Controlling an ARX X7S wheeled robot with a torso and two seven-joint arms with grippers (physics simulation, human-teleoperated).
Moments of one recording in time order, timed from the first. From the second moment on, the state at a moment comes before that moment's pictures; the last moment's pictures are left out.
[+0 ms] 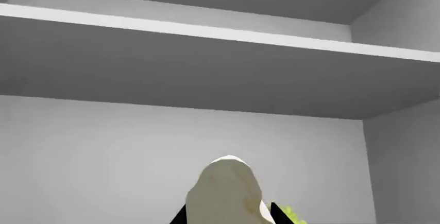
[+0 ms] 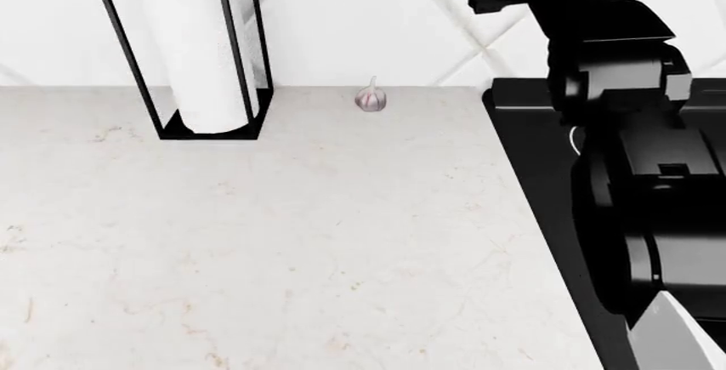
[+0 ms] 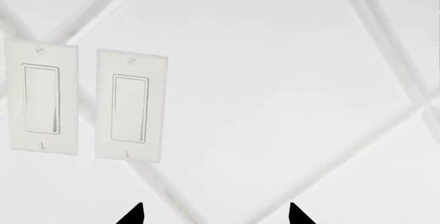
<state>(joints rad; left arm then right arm) -2.08 -0.63 0.28 -0.22 -1.07 -1.06 -0.30 1.63 0.12 -0.13 1.31 0.02 0.16 -0.09</state>
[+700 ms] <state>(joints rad) -2.23 -0.25 0.28 -1.10 0.01 -0.80 -0.11 1.56 0.14 -0.10 1.26 0.04 0.12 -0.14</state>
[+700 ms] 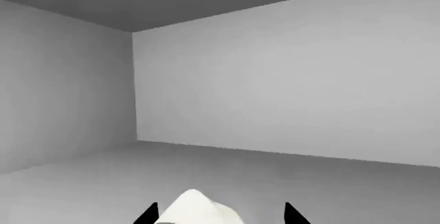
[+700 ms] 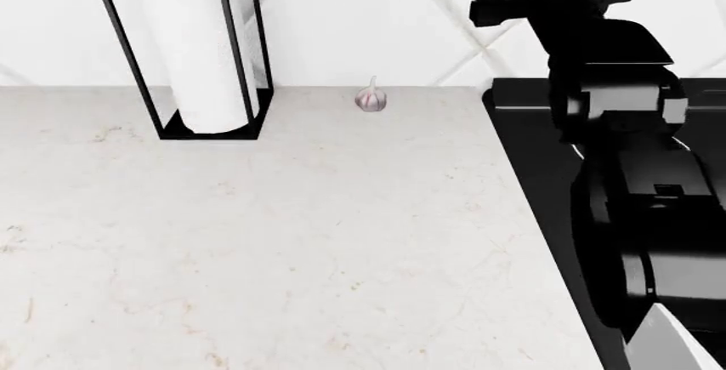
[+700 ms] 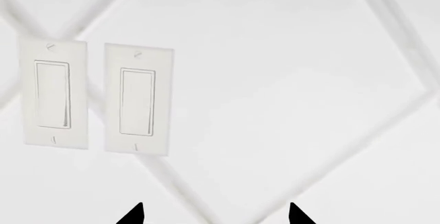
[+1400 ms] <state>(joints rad) -2.34 -0.18 0.08 -1.04 -0.04 -0.92 0.23 1.46 0.14 -0.13 0.96 0.05 0.29 -0.15</state>
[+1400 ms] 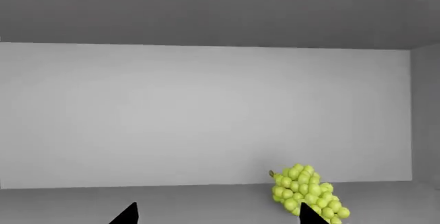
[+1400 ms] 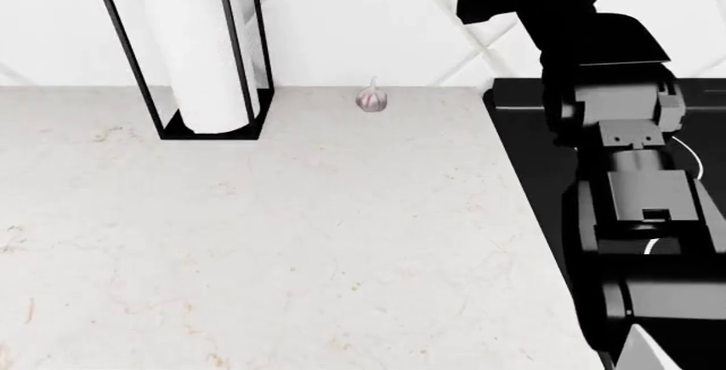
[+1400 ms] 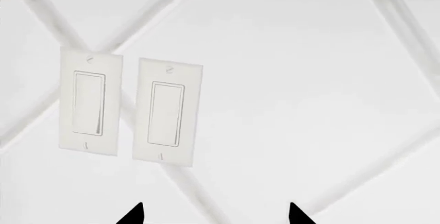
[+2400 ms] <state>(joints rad) -1.35 -0.63 -0.17 0.62 -1.48 -1.41 -0.86 1.39 0.13 -0.14 0.95 0.09 0.26 -0.13</state>
